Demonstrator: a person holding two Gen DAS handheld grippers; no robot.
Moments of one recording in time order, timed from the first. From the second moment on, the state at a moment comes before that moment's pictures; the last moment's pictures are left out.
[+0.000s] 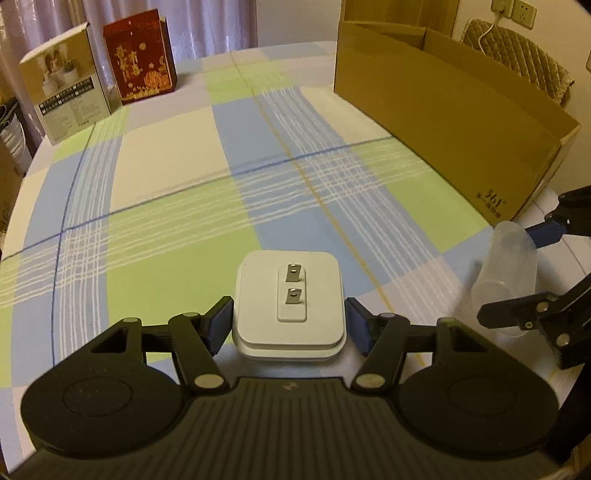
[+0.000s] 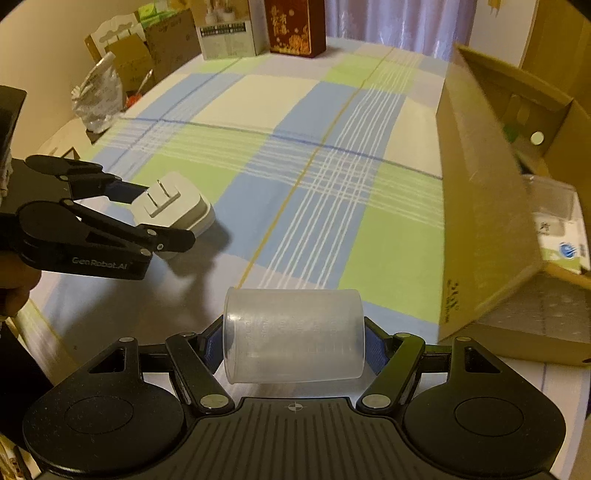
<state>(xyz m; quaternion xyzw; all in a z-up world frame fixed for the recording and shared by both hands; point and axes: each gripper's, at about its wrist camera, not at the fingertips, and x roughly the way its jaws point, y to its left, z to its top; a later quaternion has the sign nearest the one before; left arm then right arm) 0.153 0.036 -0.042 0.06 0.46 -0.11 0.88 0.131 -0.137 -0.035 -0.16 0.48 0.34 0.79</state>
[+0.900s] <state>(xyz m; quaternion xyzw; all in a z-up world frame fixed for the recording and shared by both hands) 0.168 -0.100 0.087 0.10 0.36 -0.21 0.90 0.161 -0.270 0.102 -0.10 0.35 0.26 0.89</state>
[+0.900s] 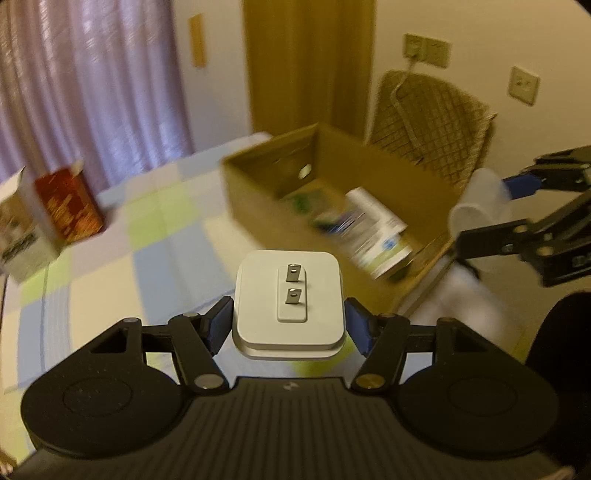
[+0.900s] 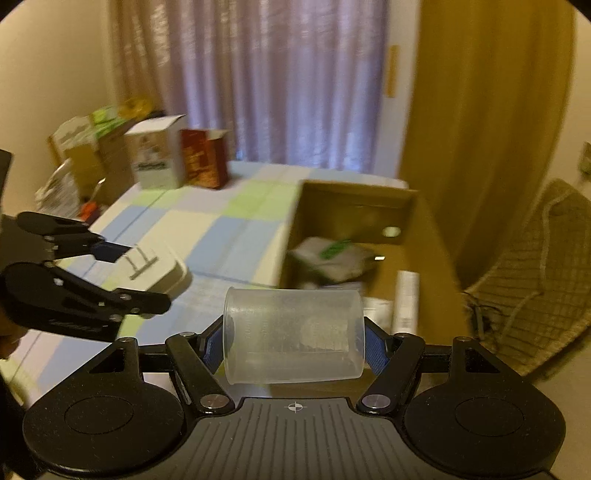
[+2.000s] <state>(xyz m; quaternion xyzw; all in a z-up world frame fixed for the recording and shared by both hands) 0.234 -0.205 0.062 0.14 0.37 -0.25 0.88 0.234 -0.354 0.083 -0.06 0.36 0.21 0.91</state>
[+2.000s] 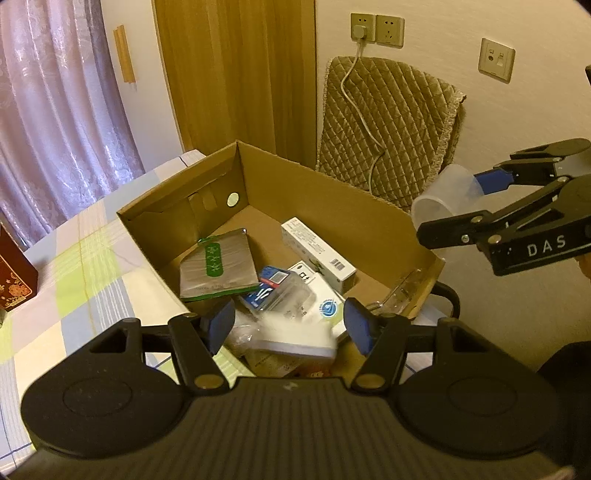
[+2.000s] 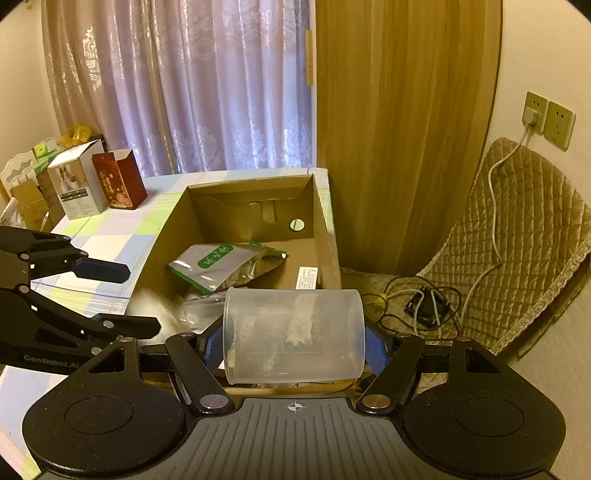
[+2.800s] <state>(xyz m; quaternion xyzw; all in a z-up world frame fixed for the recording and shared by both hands) 0.229 -0.185 0.063 0.13 0.37 -0.24 0.89 0.253 -0.333 0.076 -0.06 0.37 0.22 0.90</state>
